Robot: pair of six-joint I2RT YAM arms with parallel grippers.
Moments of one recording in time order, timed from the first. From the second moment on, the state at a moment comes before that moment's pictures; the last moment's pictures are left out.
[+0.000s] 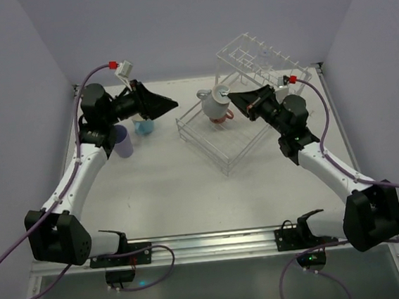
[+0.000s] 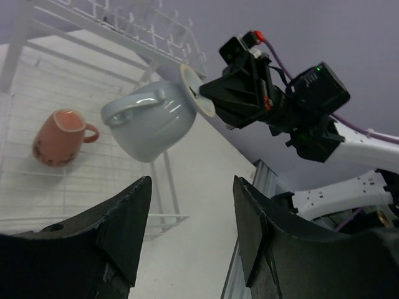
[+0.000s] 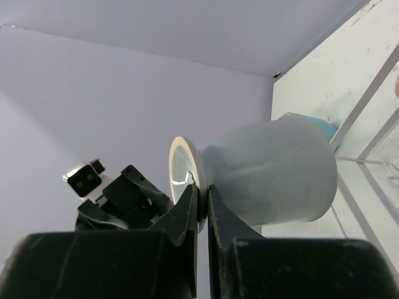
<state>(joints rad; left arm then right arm) -0.19 1.34 1.20 0.07 0.89 -0.60 0.31 1.25 0.83 0.47 -0.29 1.38</state>
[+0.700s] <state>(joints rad) -0.23 1.49 0.88 1.28 1.08 -1.26 0.31 1.20 0.83 0.59 -0.38 1.56</state>
